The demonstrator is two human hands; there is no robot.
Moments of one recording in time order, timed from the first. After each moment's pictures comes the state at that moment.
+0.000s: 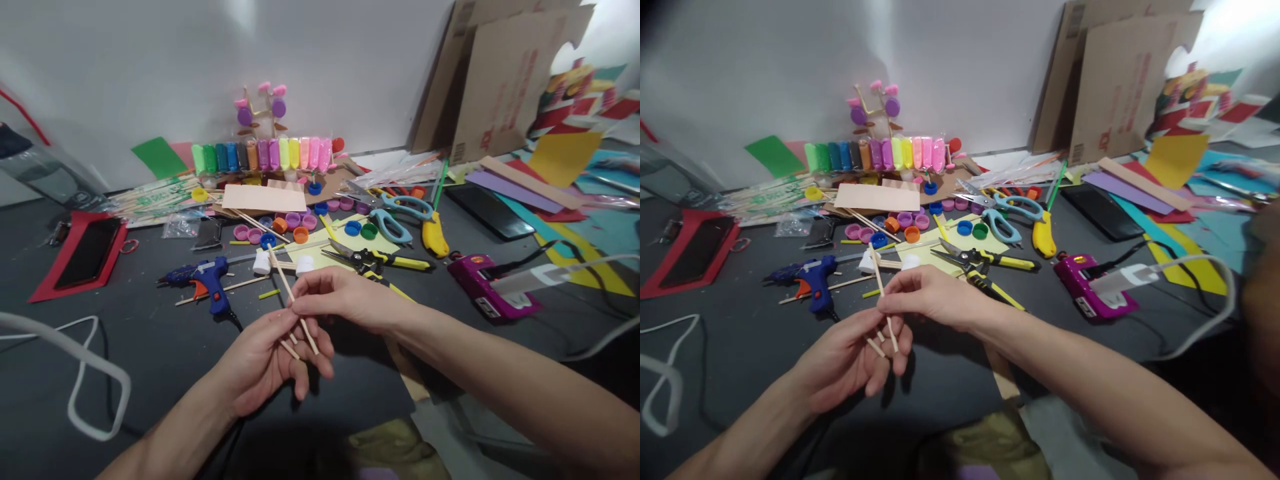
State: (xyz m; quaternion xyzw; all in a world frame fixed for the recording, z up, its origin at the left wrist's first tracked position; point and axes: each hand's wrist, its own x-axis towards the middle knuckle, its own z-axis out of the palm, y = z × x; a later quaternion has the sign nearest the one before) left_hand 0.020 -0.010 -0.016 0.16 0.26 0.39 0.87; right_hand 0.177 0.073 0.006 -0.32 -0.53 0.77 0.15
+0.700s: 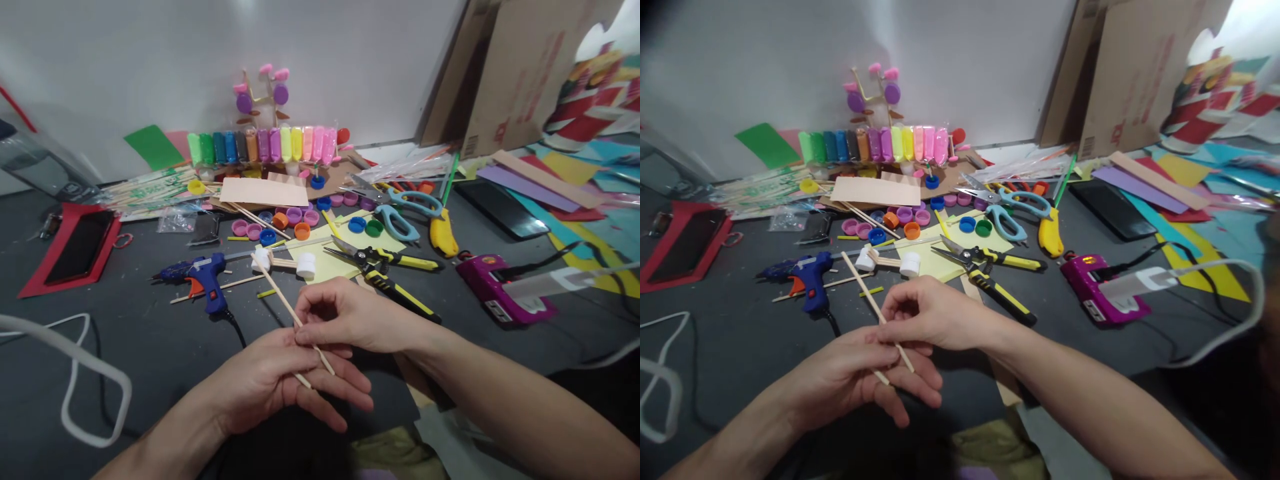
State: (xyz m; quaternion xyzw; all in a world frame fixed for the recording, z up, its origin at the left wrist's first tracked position) left_hand 0.024 -0.013 -0.006 0.20 0.29 0.28 0.89; right_hand 0.184 0.065 0.010 -0.31 -0.62 0.71 0.10
